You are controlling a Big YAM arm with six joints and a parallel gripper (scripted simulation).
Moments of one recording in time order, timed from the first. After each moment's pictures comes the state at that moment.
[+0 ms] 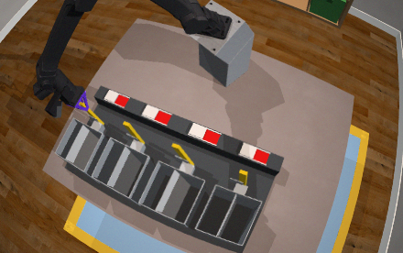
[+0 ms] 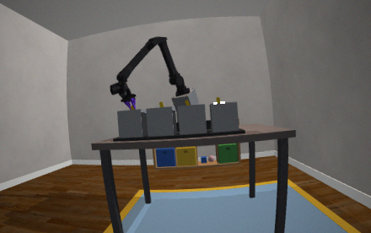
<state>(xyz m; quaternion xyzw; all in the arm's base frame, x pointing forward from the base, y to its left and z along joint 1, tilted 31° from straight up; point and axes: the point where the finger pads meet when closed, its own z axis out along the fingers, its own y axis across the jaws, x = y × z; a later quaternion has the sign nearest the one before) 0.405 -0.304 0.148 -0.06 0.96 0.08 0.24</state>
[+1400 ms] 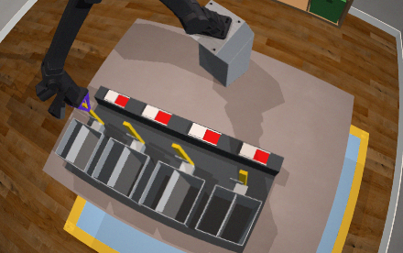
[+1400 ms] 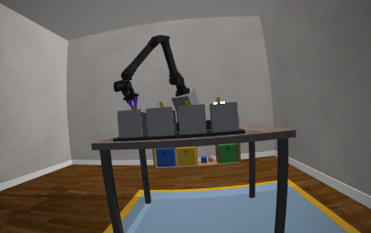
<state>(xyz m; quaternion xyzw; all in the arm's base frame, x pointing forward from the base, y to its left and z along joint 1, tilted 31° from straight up) 0.404 -0.294 0.149 -0.05 0.97 0.02 0.25</state>
